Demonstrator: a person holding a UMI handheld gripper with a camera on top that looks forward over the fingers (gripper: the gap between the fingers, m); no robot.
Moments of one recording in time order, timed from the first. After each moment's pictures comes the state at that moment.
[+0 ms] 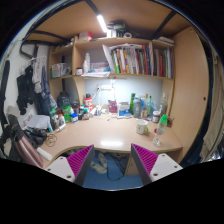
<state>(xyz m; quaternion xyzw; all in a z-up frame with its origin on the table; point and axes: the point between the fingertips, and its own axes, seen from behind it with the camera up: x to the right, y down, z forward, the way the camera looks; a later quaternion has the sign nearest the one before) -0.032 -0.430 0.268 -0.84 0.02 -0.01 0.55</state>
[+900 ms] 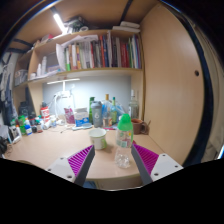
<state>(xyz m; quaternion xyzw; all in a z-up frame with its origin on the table) 0.233 -0.266 0.169 -0.78 0.13 -0.09 0.61</state>
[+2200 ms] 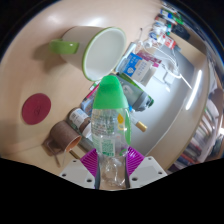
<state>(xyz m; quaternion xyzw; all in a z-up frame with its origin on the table) 0.396 0.045 0.195 -0.44 -0.62 -0.62 0.19</state>
